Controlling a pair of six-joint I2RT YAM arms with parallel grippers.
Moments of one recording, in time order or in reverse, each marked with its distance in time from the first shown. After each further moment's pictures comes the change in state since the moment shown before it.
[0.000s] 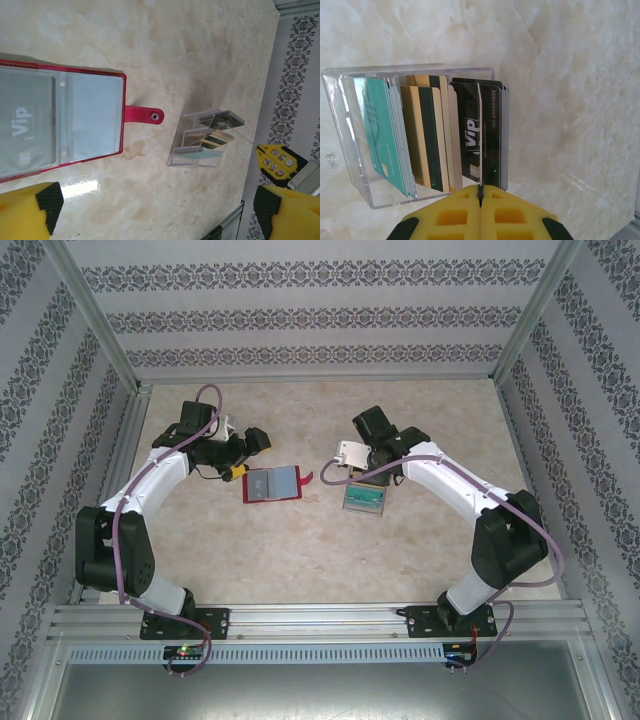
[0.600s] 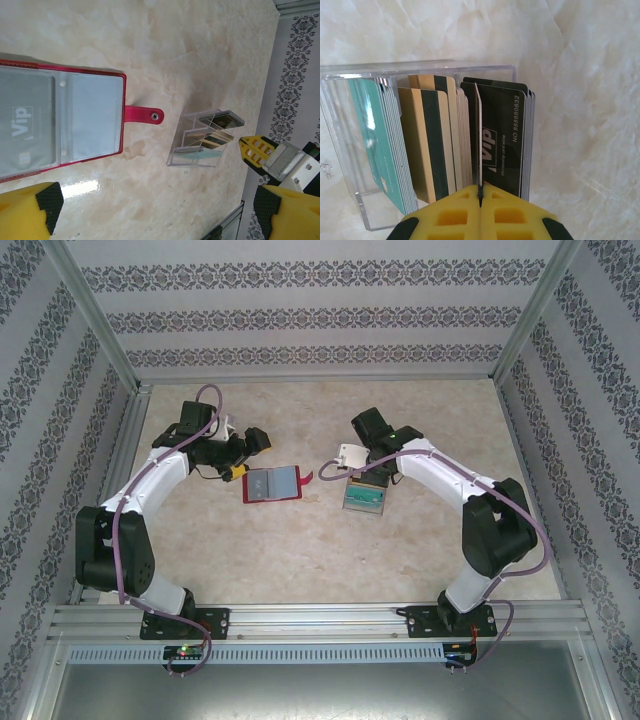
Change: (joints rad) left arm 0.000 0.001 0.000 0.000 0.000 0.000; right arm -0.021 0.077 0.000 0.015 -0.026 0.002
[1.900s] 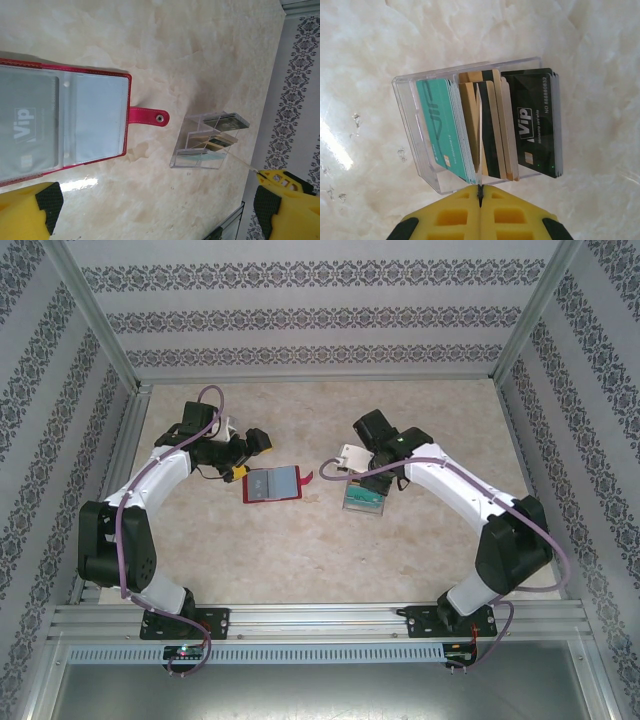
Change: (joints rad) left arm 0.000 0.029 0.000 0.011 0.000 -0.007; right arm 0.042 -0.106 0.007 -0.146 -0.062 0.179
